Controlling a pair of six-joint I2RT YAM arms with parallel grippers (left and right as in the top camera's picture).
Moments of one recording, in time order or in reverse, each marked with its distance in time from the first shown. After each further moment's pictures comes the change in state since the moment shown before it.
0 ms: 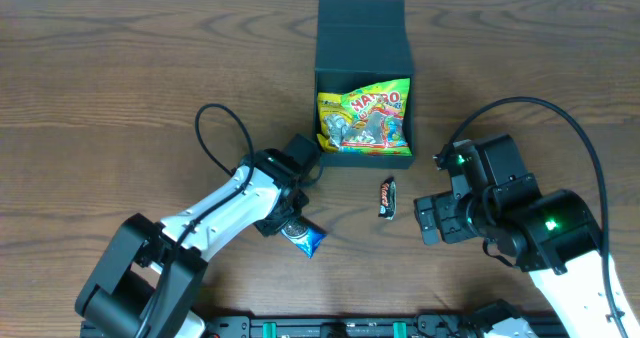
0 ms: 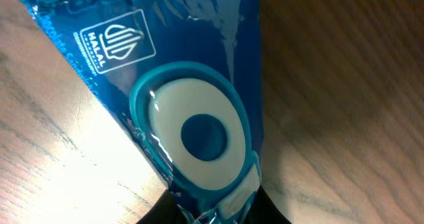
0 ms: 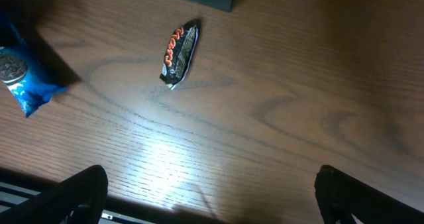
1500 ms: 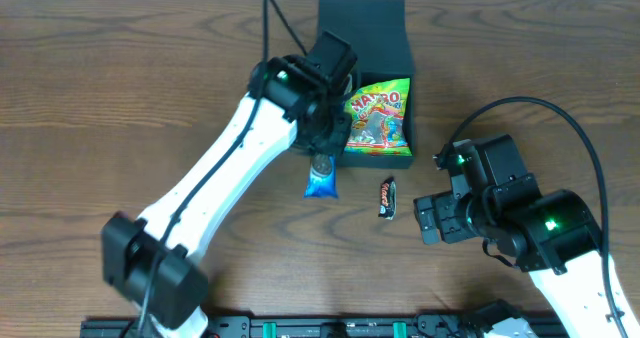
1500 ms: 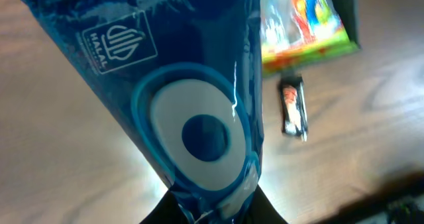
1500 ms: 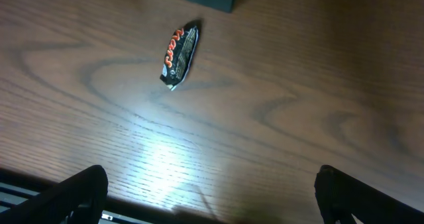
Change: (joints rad) left arm 0.016 0.166 0.807 -0.385 0.130 1.012; right arm 0.000 0.000 -0.001 0.003 -0.001 0.000
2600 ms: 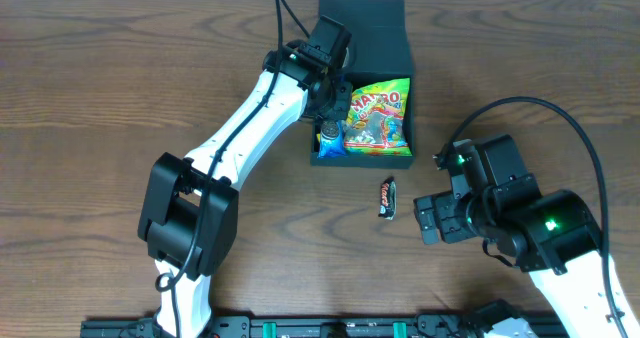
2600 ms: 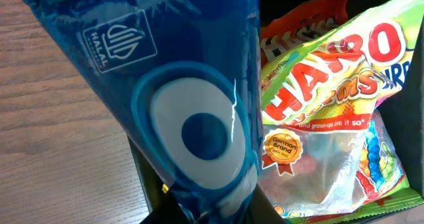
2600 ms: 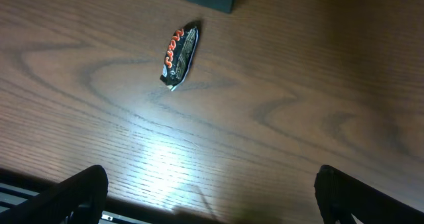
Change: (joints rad) left arm 0.082 0.209 0.002 0.319 -0.009 -0.021; right arm 0.000 0.000 0.000 0.001 0.000 0.000
